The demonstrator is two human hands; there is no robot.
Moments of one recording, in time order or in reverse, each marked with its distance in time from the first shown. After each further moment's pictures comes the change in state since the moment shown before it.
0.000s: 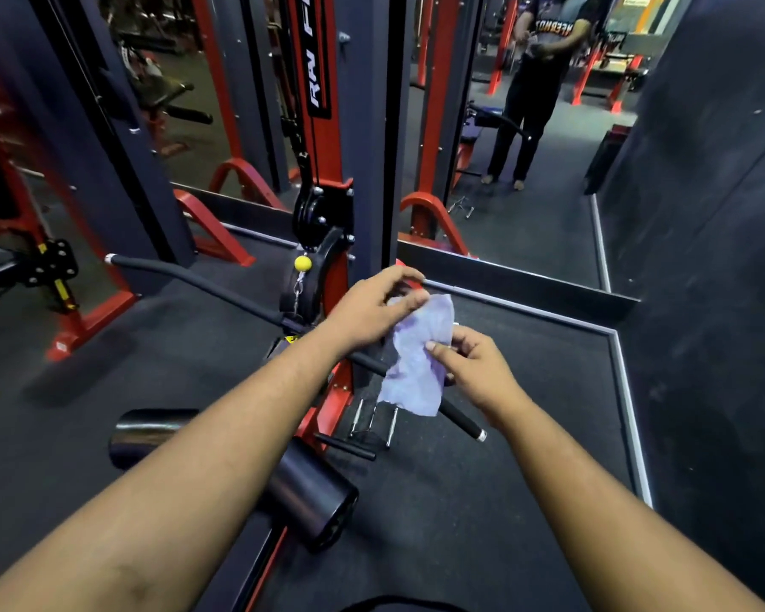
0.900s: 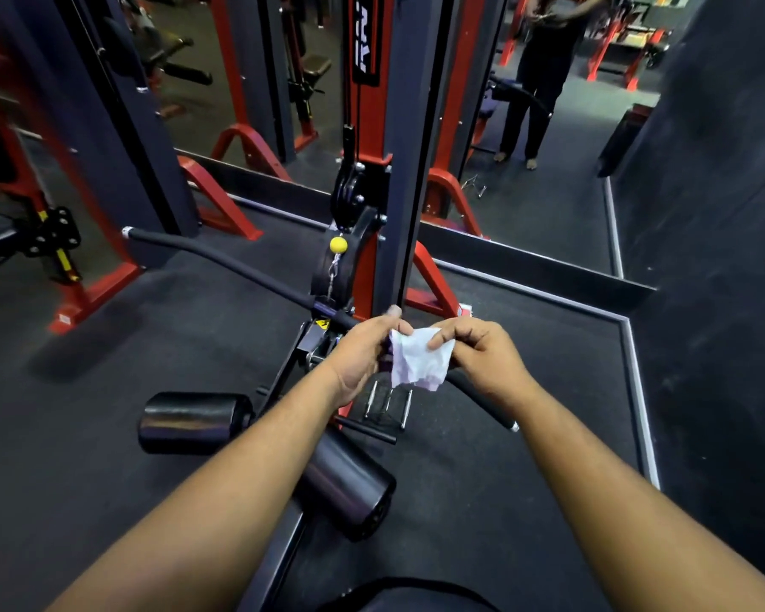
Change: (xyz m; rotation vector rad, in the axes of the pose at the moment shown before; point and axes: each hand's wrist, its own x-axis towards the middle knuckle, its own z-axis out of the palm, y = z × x) left_hand -0.074 -0.098 -0.030 -0.865 -0.014 -0.537; right_hand 0.049 0.019 0.085 -0.210 0.005 -0.095
